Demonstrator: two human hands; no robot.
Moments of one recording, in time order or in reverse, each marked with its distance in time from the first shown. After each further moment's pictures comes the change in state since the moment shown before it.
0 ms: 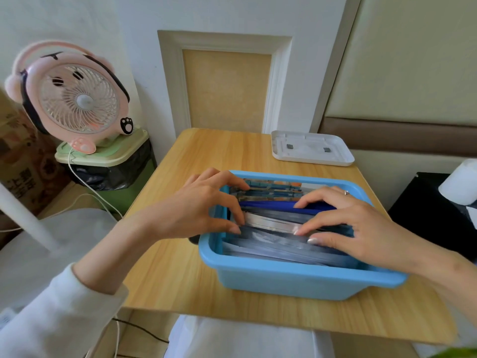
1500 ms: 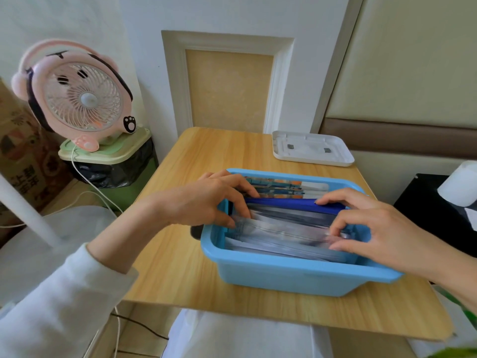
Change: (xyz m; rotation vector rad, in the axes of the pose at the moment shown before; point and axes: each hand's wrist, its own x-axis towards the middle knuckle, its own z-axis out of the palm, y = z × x) left_hand 0.012 0.008 -0.009 -0.078 -0.167 -0.023; right_hand -0.021 0.014 -0.008 -0.051 0.058 0.051
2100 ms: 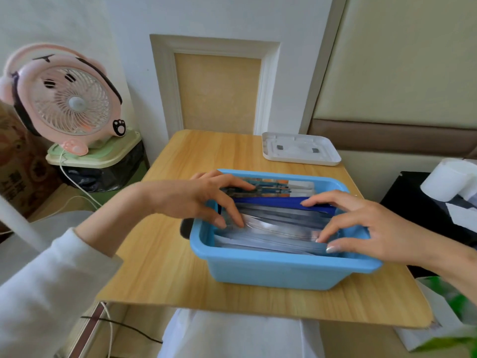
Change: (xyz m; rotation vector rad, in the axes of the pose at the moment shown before) left_hand 0.001 -0.002 -0.012 -0.026 -0.205 0.079; right_hand -0.008 -0.002 -0.015 0.112 -0.154 -0.027
